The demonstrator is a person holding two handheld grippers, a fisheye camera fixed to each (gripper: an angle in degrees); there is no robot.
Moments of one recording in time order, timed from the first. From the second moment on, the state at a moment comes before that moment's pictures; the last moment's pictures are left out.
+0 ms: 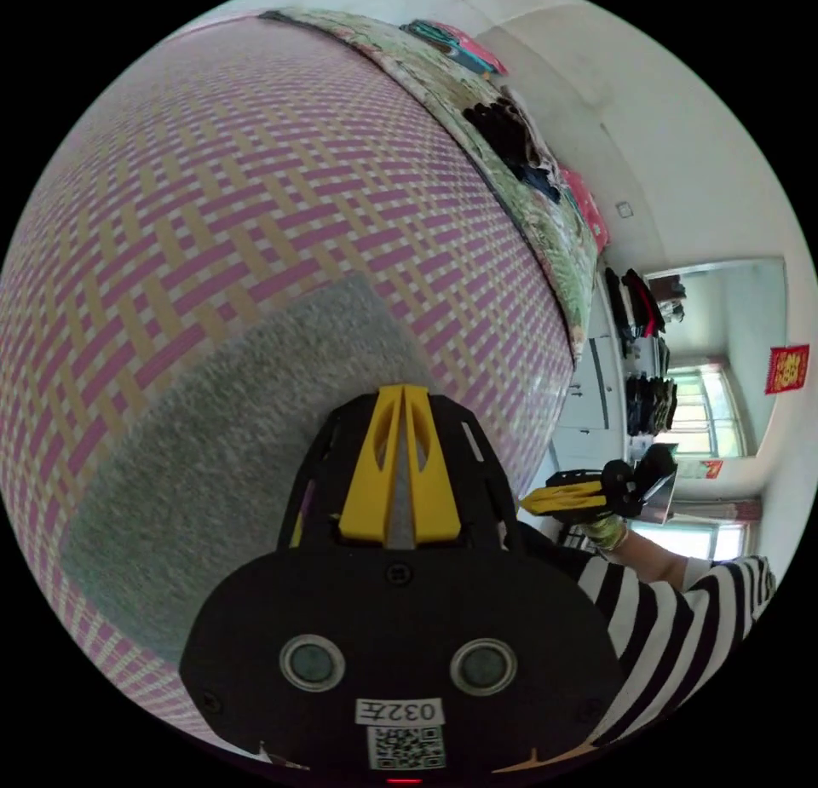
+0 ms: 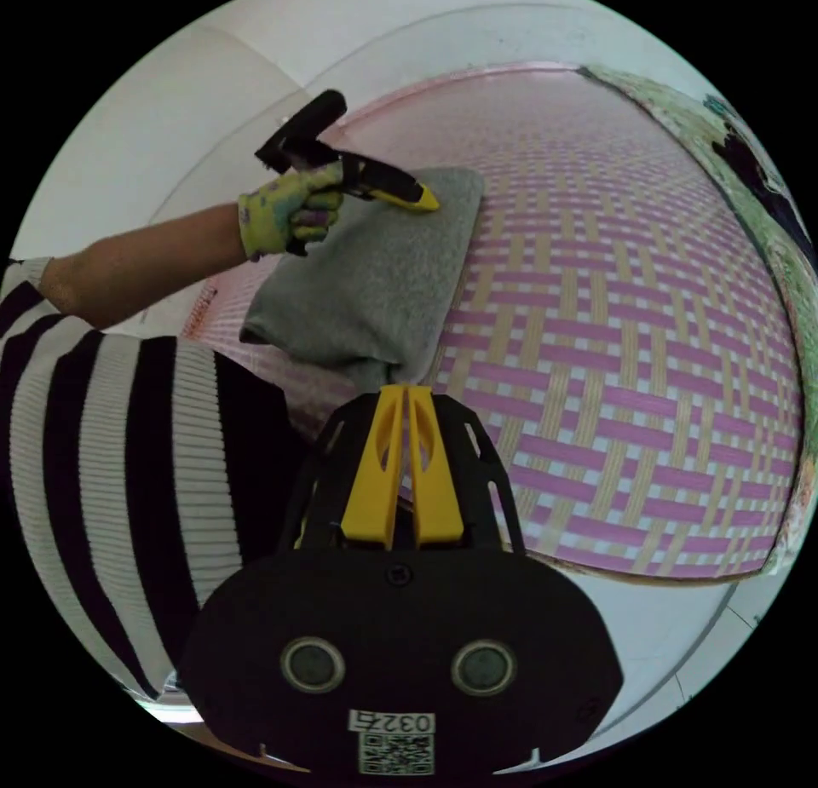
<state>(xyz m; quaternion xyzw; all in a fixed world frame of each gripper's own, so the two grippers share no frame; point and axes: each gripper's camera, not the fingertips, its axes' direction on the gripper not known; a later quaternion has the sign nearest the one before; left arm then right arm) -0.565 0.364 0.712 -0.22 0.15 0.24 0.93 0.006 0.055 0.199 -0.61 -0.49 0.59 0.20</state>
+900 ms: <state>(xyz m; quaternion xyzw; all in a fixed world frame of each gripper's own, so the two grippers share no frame) -0.725 0.498 0.501 -0.13 0.23 0.18 0.95 0.070 0.194 0.339 -0.50 -0.55 0.65 0.16</state>
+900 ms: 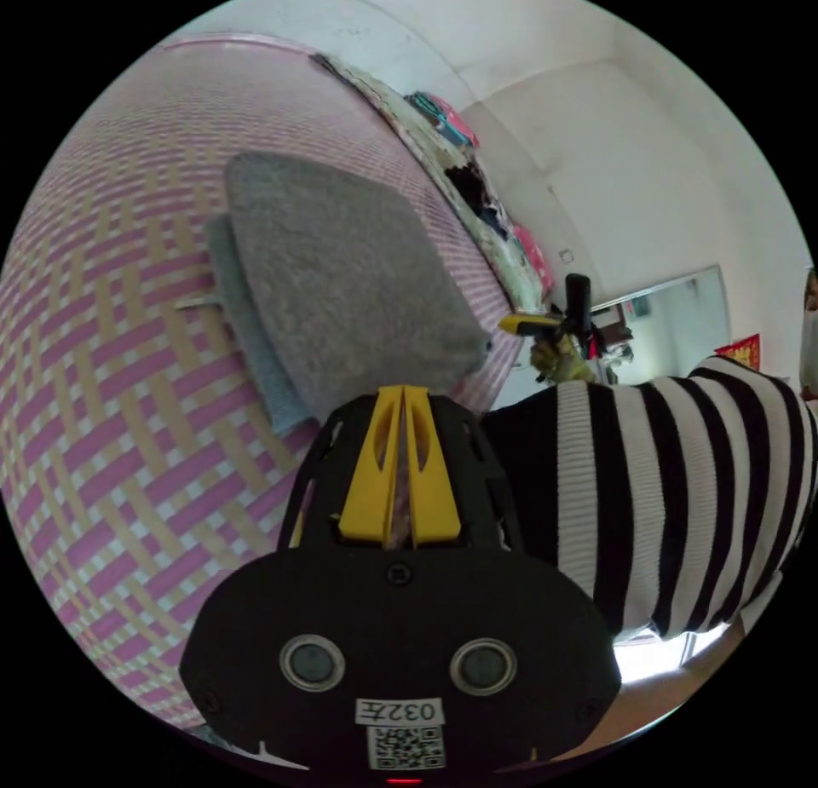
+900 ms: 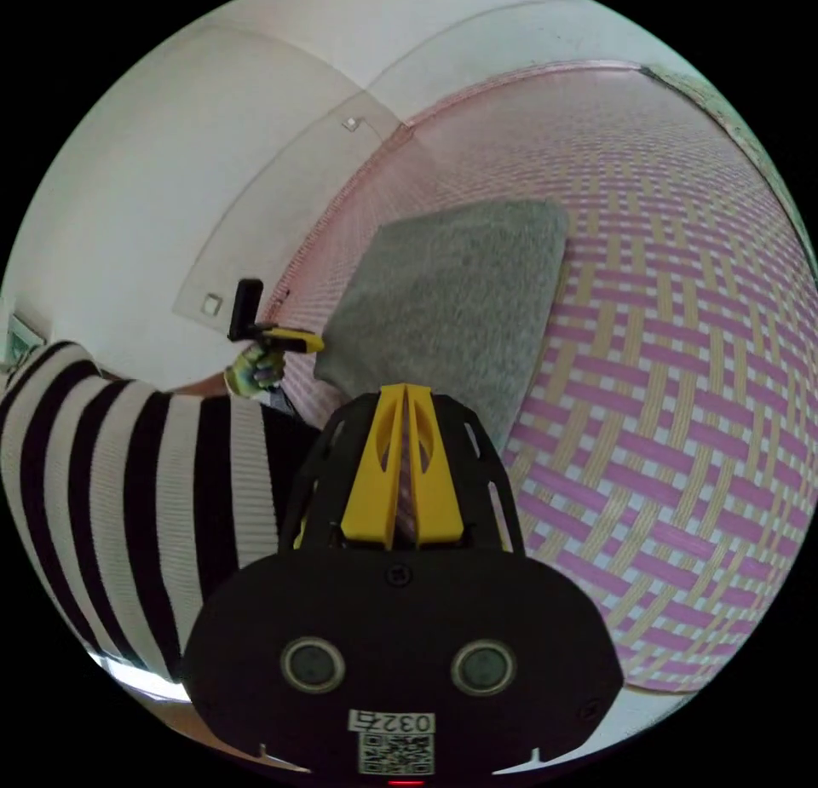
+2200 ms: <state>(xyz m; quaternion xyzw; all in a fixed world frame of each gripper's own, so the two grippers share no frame) -0.801 0.343 0.455 -0.20 0.32 -0.05 0.93 0.146 0.472 0.410 -0.51 -0.50 0.69 -0.10</state>
